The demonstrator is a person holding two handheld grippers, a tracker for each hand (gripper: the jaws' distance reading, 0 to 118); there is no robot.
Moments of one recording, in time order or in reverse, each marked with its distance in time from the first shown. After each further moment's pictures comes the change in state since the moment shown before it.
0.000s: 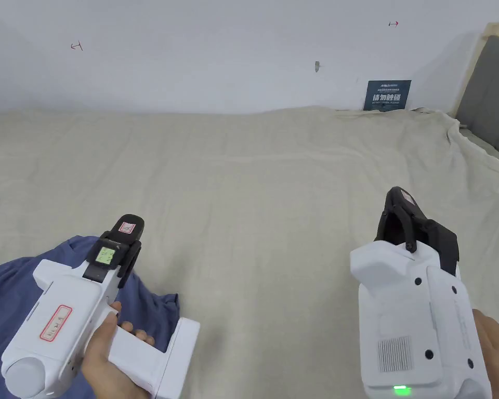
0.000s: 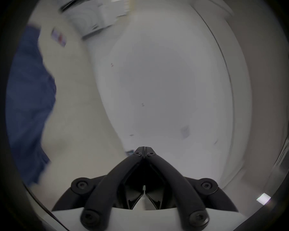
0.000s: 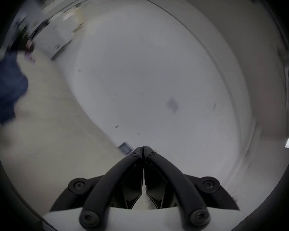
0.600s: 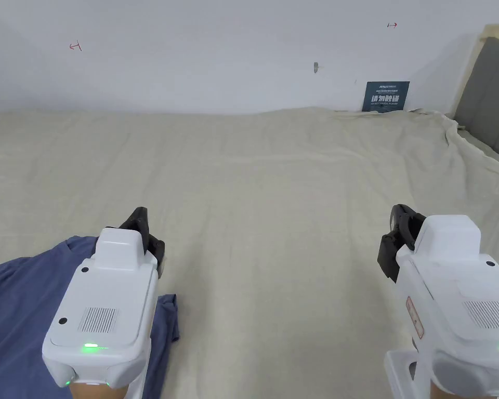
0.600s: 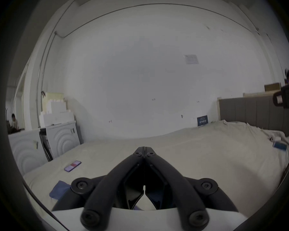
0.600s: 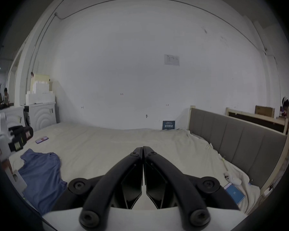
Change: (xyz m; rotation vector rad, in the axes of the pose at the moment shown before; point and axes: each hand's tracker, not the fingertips) left arm 0.057 -0.089 -0.021 -0.051 0.335 -1.543; right arm 0.041 -0.039 -0.024 -0.304 0.306 -1.006
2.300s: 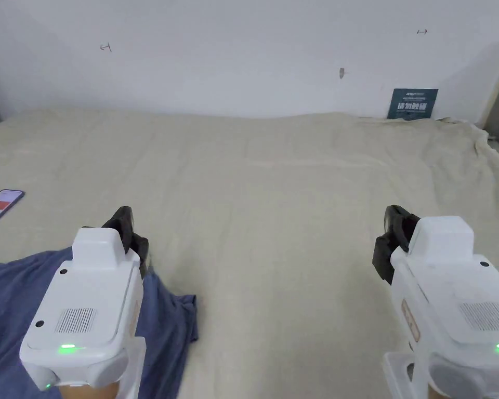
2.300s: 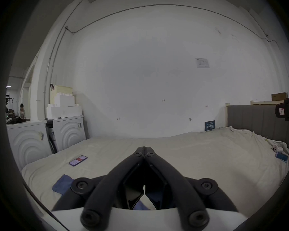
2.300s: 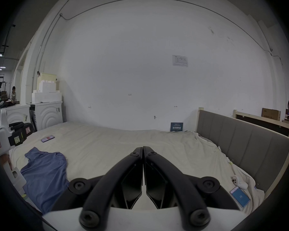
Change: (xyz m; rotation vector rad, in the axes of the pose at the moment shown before) left arm -0.059 0.002 0.008 -0.001 0.109 0.095; right arm -0.039 0.010 -0.014 0.021 0.099 0.037
